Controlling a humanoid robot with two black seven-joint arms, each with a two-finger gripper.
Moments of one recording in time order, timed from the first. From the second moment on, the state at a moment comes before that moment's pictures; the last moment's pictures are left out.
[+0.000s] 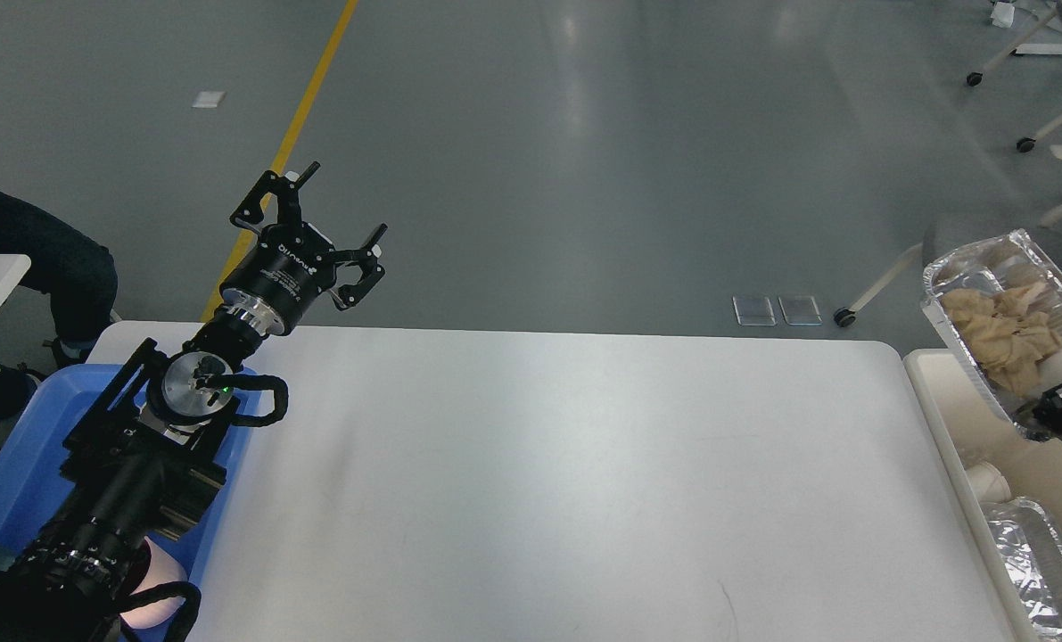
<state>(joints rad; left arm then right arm) -0.65 0.02 -1.36 -0.70 0.31 -0.49 0.08 0.31 -0.81 0.88 0.95 -0.89 0.04 -0.11</state>
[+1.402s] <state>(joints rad) -0.64 0.06 -1.35 -0.70 0.32 -0.49 0.07 0.26 -0.64 0.88 0.58 -0.81 -0.29 -0.10</state>
